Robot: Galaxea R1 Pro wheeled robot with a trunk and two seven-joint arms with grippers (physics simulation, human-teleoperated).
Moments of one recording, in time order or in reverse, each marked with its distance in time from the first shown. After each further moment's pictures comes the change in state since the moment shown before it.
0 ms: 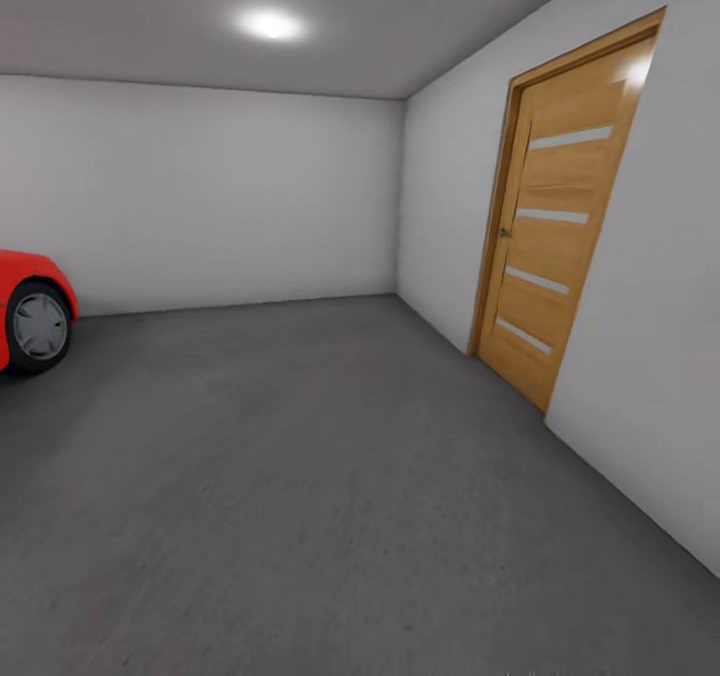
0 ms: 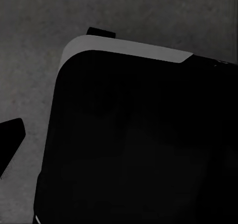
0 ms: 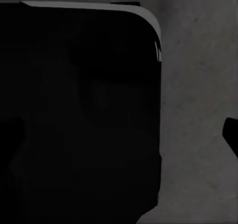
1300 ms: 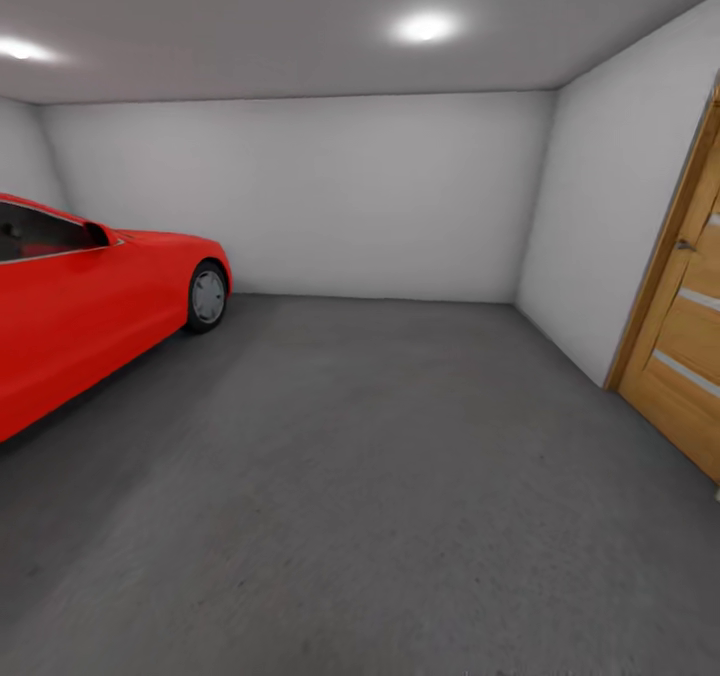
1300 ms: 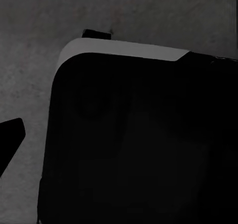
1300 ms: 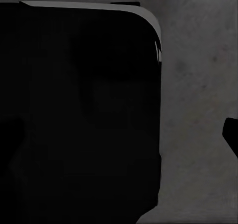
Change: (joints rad) left arm 0.000 -0.005 0.001 -0.003 -0.050 -0.001 -0.001; right arm 0.000 0.000 0.001 0.000 0.000 0.000 0.000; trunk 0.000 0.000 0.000
